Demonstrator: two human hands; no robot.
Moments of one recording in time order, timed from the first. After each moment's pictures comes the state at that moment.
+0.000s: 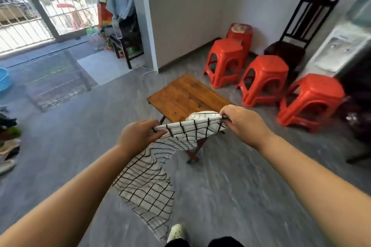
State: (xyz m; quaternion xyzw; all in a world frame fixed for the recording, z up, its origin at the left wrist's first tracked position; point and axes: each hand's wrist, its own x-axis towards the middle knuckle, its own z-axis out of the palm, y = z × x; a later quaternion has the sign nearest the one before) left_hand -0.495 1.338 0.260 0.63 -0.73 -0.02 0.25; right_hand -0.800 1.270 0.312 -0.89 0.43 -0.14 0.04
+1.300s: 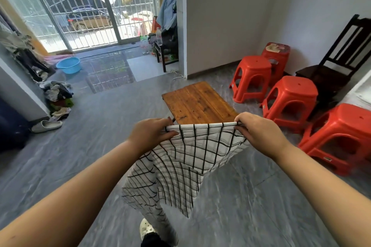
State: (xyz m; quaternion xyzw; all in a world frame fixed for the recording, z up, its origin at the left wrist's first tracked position) left_hand -0.756 1.414 0.307 0.70 -0.68 0.05 0.21; right_hand -1.043 1.269 0.319 -0.94 0.27 -0.21 0.03
